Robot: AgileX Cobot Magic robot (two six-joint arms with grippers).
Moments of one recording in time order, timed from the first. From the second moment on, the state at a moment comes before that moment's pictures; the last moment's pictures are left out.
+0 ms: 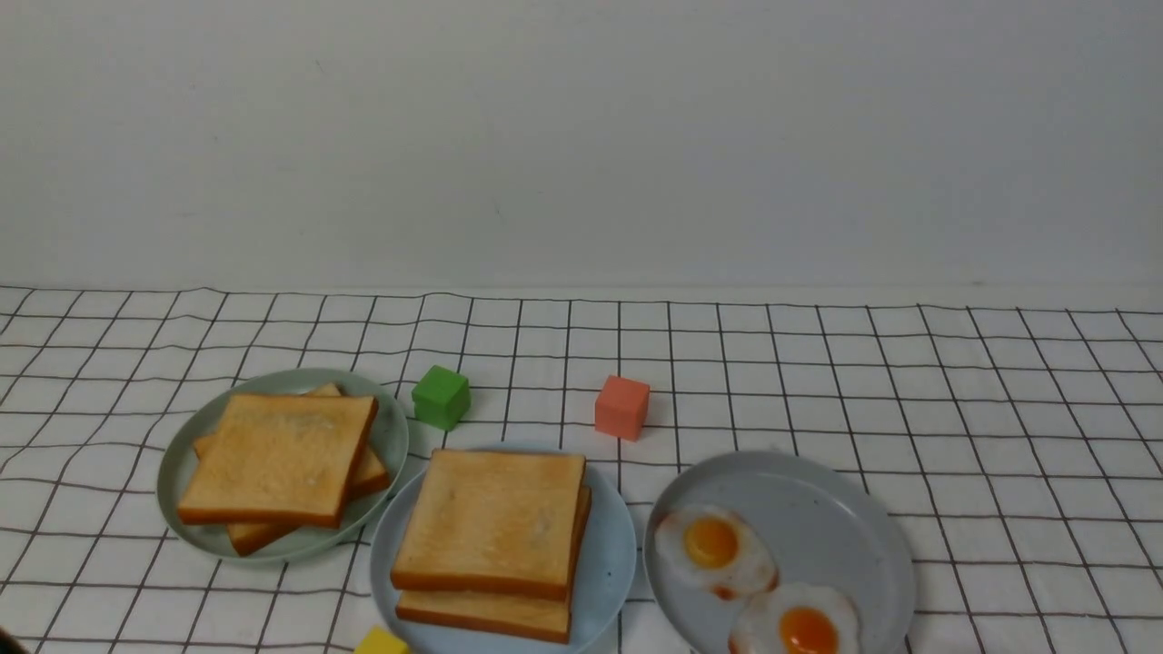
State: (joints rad) right arm 0.51 0.32 -0.34 0.37 0.02 -0.34; left arm -0.10 0.42 -0.72 -0.40 1.07 0.02
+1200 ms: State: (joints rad) right arm 0.51 0.32 -0.34 0.37 0.02 -0.34; left arm -0.10 -0.01 0.03 0.10 0.40 -0.27
